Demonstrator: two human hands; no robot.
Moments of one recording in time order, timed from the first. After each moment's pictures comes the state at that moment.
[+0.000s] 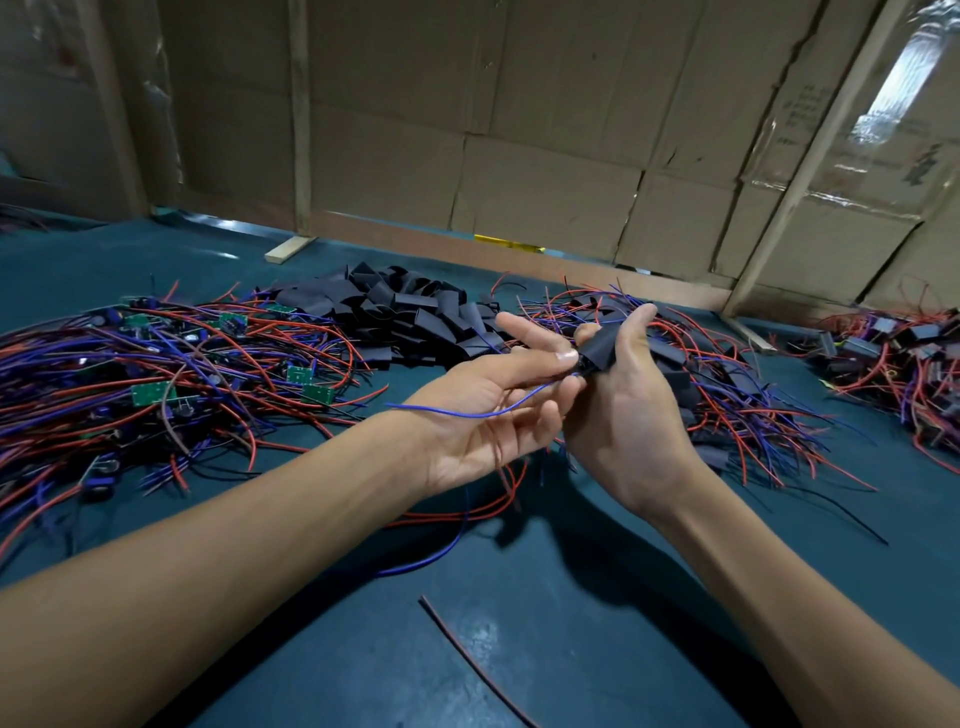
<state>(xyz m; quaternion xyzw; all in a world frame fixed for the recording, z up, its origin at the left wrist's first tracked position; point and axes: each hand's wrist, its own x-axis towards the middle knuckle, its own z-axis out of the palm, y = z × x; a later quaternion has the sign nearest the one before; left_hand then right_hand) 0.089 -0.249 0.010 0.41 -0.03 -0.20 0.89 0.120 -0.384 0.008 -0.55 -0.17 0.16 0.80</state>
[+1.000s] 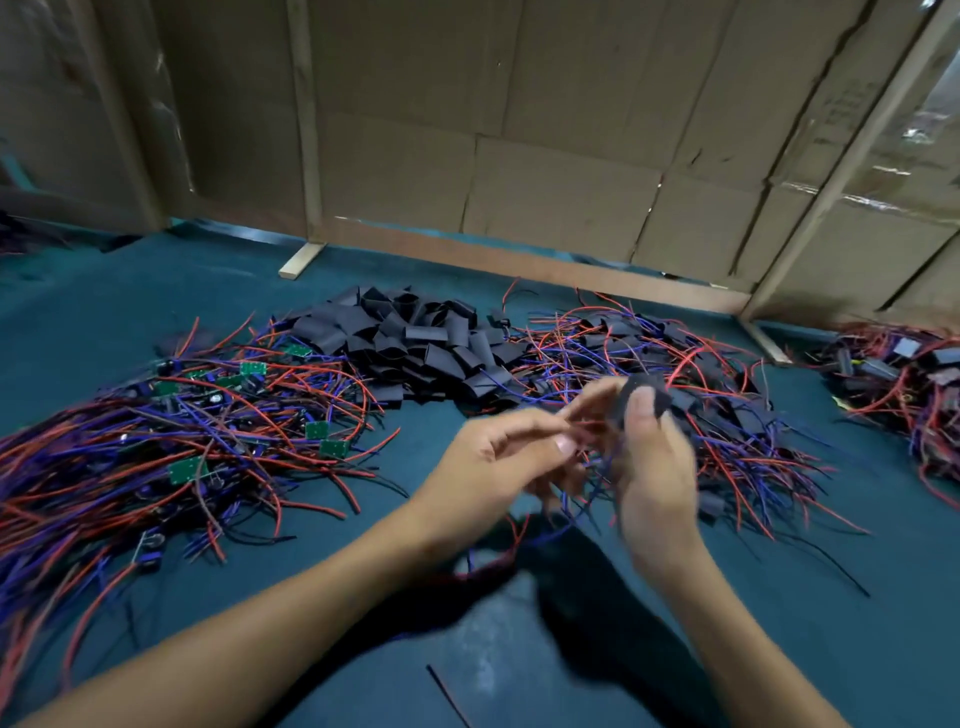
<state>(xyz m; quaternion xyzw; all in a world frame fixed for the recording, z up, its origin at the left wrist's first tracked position) 0.077 -0.248 0.011 0.62 -0.15 0.01 0.77 0.100 -0.387 0.024 -0.64 -0.19 -0.09 0.74</state>
